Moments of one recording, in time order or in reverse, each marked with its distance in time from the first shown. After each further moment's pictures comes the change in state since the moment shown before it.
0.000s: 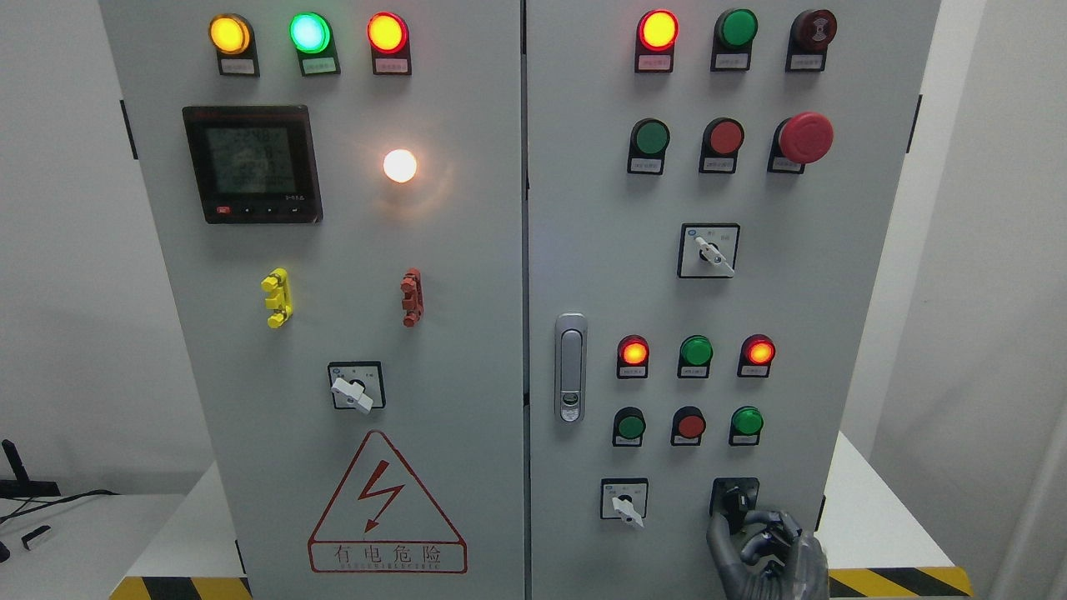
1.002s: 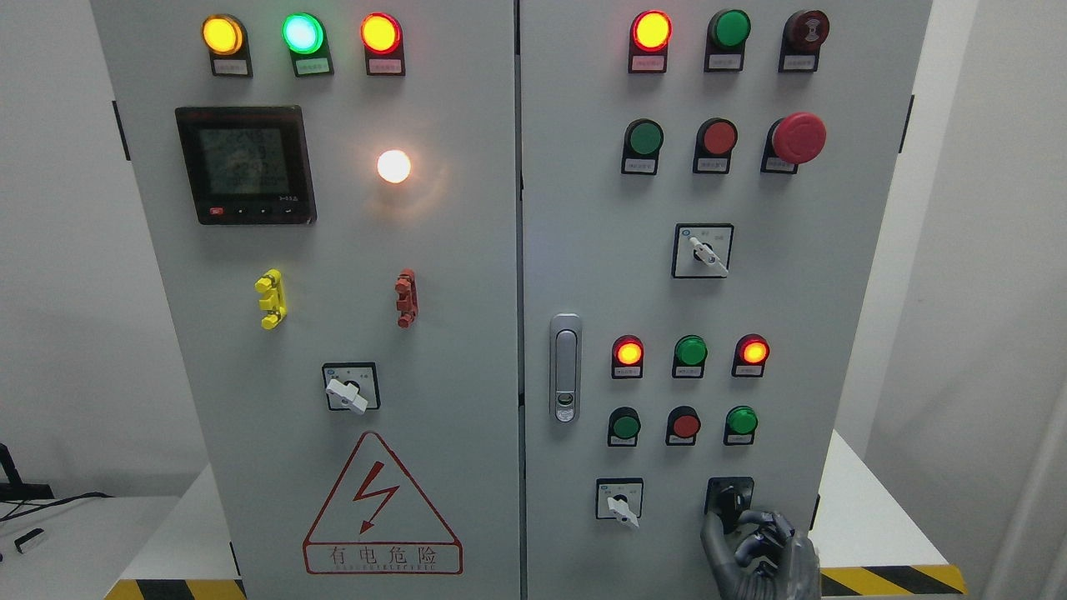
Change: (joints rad) left arm 0.000 0.000 0.000 0.000 0.000 0.000 0.000; right arm -0.003 0.001 0.013 -0.003 -0.061 0.015 0.006
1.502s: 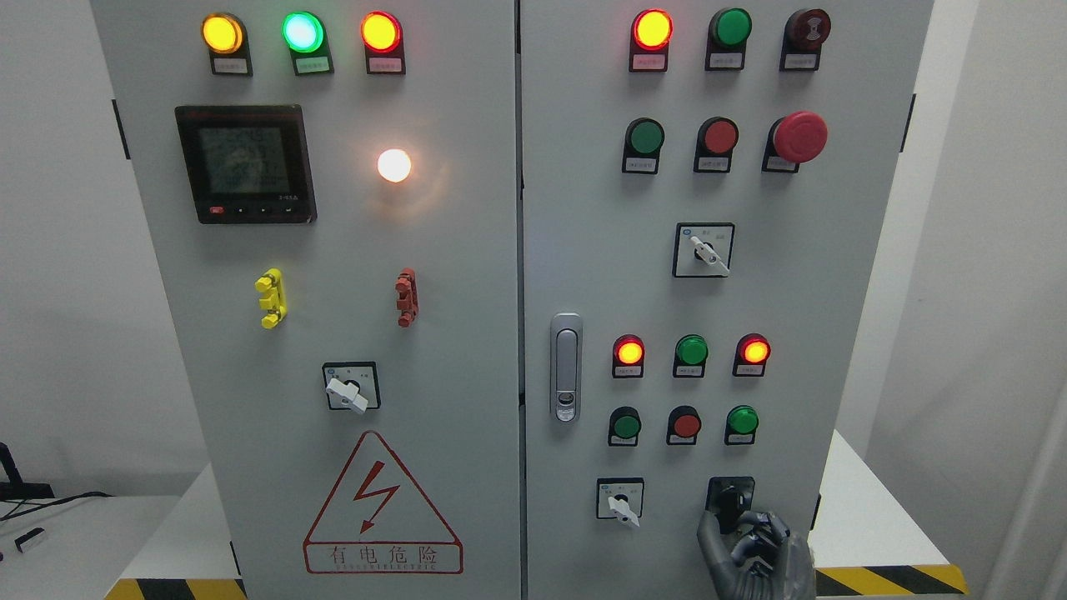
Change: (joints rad) left arm 0.000 0.000 0.000 0.000 0.000 0.000 0.000; right arm -0.004 0.000 0.004 -0.001 -0.023 0.002 0.001
